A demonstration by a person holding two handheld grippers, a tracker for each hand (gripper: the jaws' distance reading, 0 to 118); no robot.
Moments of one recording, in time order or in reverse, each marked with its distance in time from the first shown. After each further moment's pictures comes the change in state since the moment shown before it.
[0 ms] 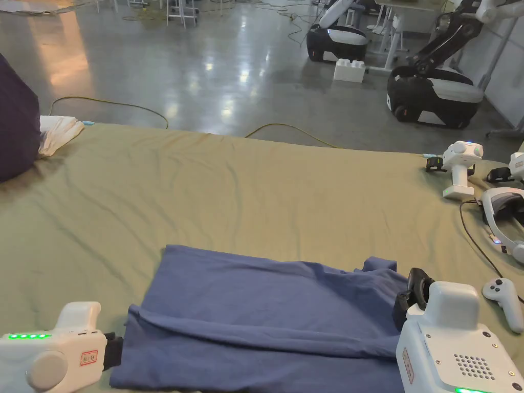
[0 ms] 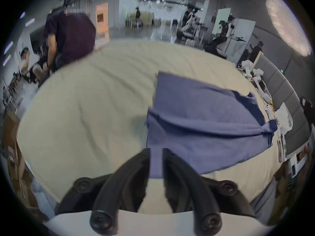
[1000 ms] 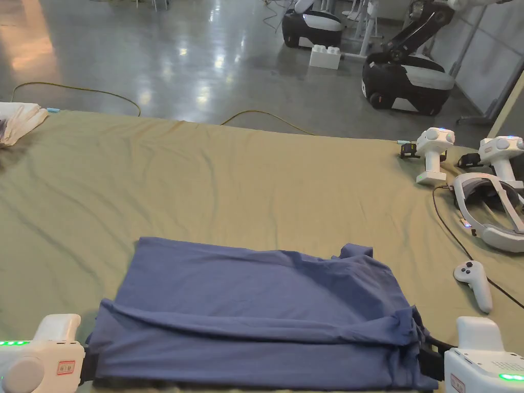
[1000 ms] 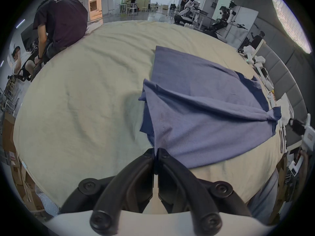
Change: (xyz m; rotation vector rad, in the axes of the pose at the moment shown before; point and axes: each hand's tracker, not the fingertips) left arm 0.003 -0.006 -0.017 -0.072 0.005 -0.067; right arm 0.115 -0.065 -0.033 -0.630 -0.060 0.093
